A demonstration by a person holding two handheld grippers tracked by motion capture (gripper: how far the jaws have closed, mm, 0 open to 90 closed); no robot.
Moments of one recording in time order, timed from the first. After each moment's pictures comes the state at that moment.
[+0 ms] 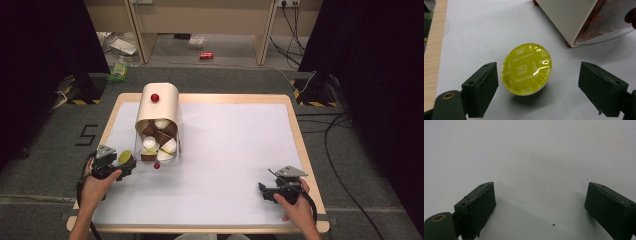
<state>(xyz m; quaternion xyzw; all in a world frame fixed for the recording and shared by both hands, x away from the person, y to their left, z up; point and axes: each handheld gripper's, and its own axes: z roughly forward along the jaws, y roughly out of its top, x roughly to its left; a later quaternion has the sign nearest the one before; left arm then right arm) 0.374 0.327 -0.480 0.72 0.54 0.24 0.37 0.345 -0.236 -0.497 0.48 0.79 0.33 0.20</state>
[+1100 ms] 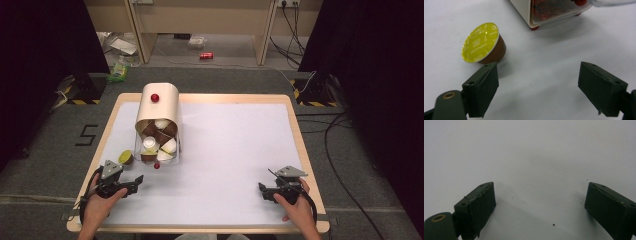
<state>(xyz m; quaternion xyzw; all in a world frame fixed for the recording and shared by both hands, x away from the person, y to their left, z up) 0.326 0.298 -0.486 0.74 0.50 0.24 0.38 0.345 -0.236 -0.497 0.48 0.79 0.33 0.20</state>
